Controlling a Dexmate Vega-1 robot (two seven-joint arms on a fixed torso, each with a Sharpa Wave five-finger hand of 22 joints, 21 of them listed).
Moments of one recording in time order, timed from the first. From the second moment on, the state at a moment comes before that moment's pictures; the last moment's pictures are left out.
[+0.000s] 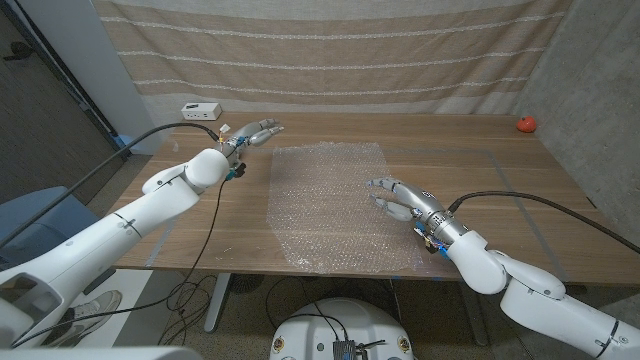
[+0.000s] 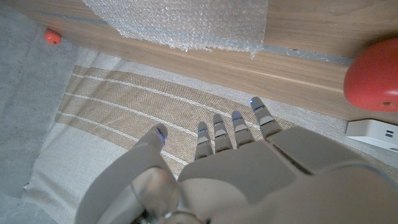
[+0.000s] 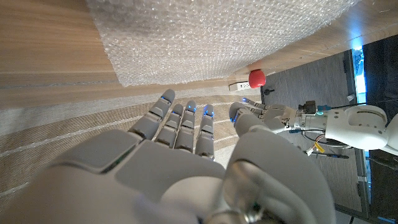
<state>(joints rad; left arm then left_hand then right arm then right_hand) 0.77 0.88 0.50 -1.76 -0.02 0.22 0.09 0.26 0.15 0.54 0.04 0.20 0.08 -0.02 0.20 0.17 0.09 0.01 0.24 0.18 0.06 0.08 0.20 0.17 0.00 0.21 0.46 0.18 -1.34 -0.94 -0.42 -2.12 -0.39 -0.06 -0.28 0.52 0.19 0.52 -0.06 0.20 0.36 -0.03 0.21 0.18 0.32 0.03 0.22 0.19 0.19 -0.04 0.24 0.20 0.32 -0.04 0.22 0.17</state>
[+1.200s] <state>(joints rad) 0.72 0.86 0.56 -1.73 0.10 0.29 0.09 0.34 0.08 0.54 -0.04 0.20 0.11 -0.04 0.19 0.18 0.13 -0.03 0.23 0.18 0.15 0.04 0.20 0.17 0.08 0.19 0.46 0.18 -1.43 -0.98 -0.48 -2.20 -0.53 -0.26 -0.30 0.58 0.18 0.52 -0.09 0.20 0.50 -0.02 0.23 0.19 0.42 0.03 0.24 0.20 0.30 -0.04 0.27 0.21 0.37 0.00 0.23 0.18</state>
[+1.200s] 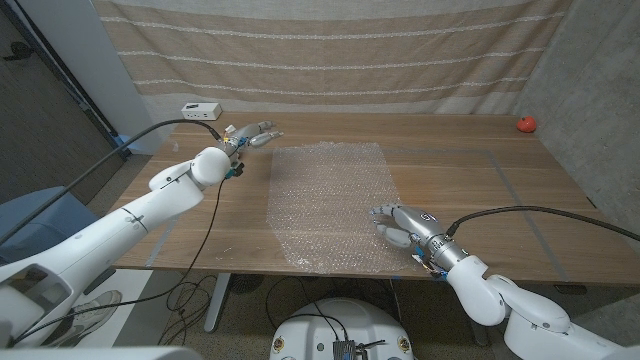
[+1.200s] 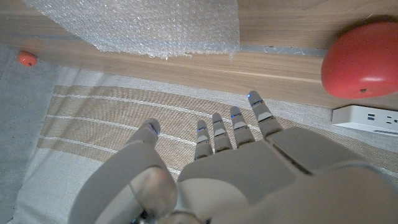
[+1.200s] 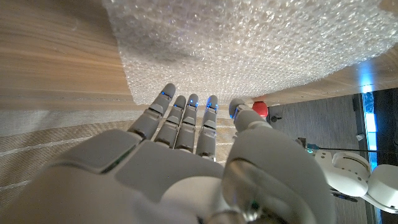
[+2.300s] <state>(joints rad) 0.56 0.78 0.71 -1.59 0.26 0.37 0.00 0.44 -0.05 0.47 -0.15 0.21 0.03 -0.12 0.19 0.18 0.07 -0.06 0.21 0.19 0.11 -0.01 0.19 0.17 0.11 0.14 0.44 0.19 -1.44 -1.02 -0.54 -2.23 -0.59 -0.39 -0.24 0.60 0.19 0.52 -0.09 0.20 0.57 0.00 0.24 0.19 0.45 0.04 0.24 0.20 0.31 -0.04 0.29 0.22 0.37 0.00 0.23 0.18</state>
